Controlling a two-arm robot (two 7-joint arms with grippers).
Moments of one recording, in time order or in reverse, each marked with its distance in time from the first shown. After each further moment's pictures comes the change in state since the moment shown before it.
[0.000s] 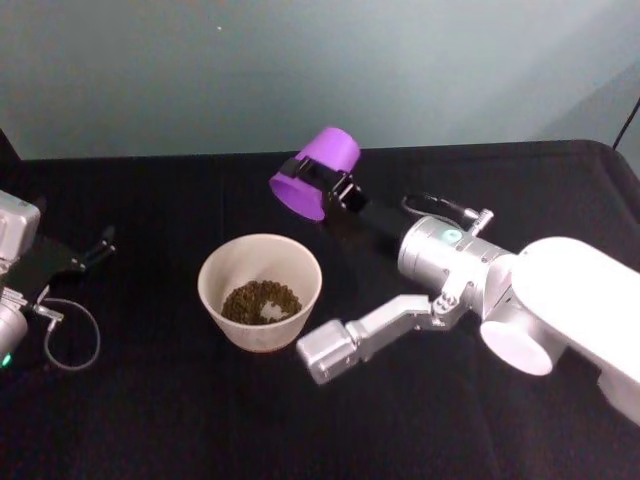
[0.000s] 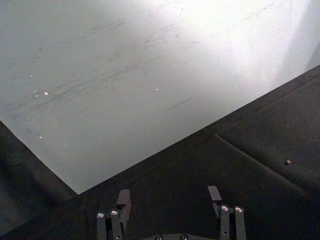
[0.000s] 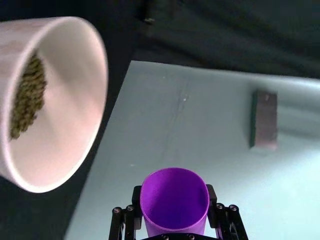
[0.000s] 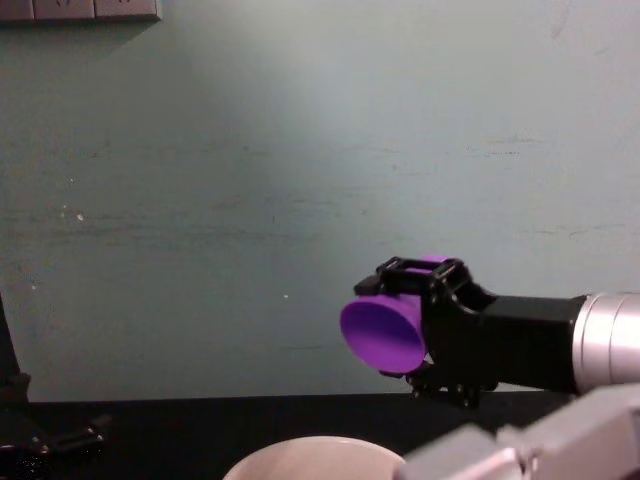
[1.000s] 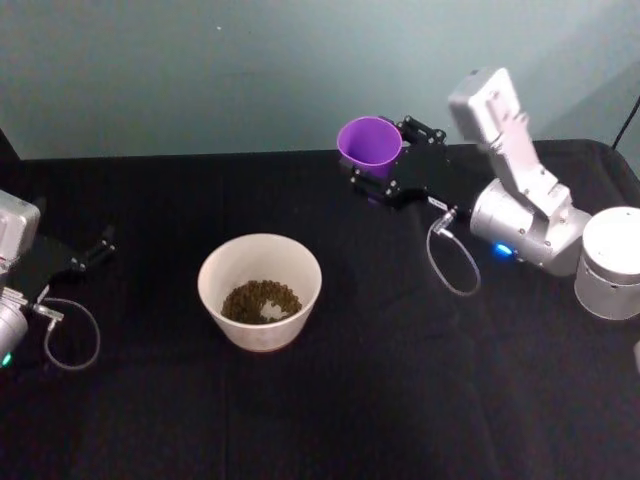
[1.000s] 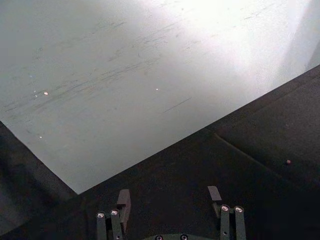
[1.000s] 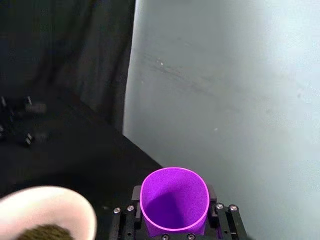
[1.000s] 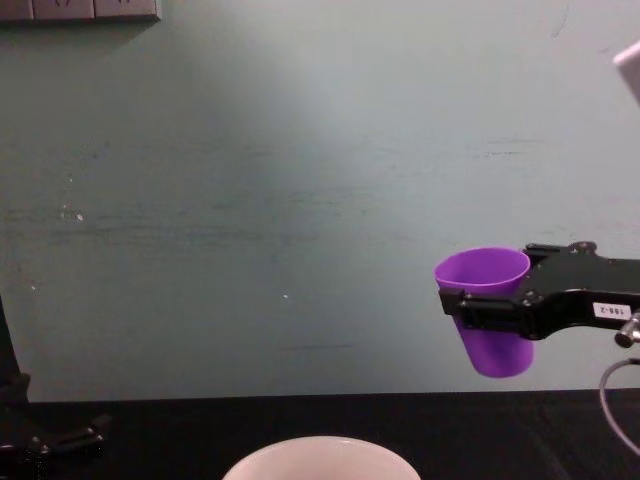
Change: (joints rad) left arm 0.000 0.000 0.000 0.000 0.000 0.000 0.000; right arm -0.173 -0.194 0.509 0.073 1.216 0.145 0.404
